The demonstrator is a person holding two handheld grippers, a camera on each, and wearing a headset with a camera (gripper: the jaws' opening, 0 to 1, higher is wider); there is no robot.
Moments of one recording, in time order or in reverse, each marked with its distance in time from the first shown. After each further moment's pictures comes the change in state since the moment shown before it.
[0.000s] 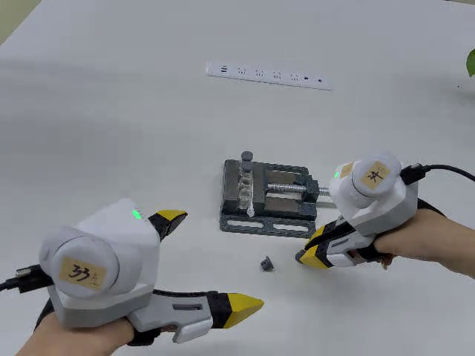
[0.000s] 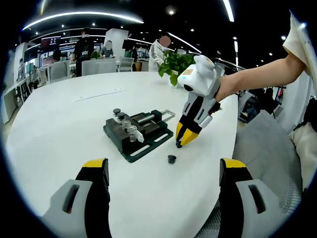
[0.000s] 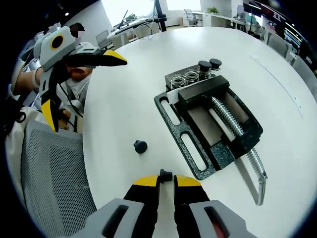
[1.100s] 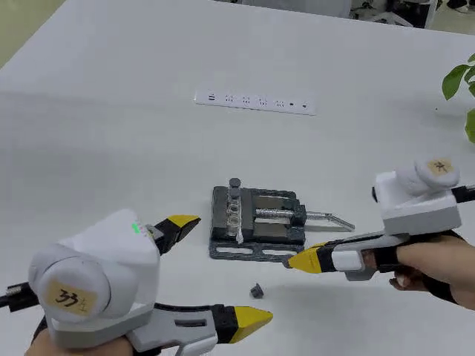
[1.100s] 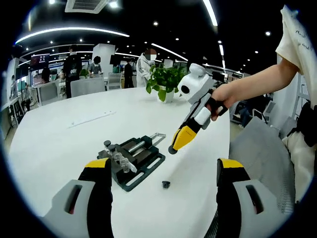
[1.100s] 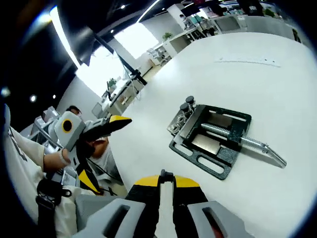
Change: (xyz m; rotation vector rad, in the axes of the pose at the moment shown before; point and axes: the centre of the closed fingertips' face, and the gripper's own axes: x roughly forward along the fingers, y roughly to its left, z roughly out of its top) left arm 0.003 -0.028 0.062 0.115 -0.121 -0.082; right arm -0.073 0.023 0.056 0.577 -0.486 0.254
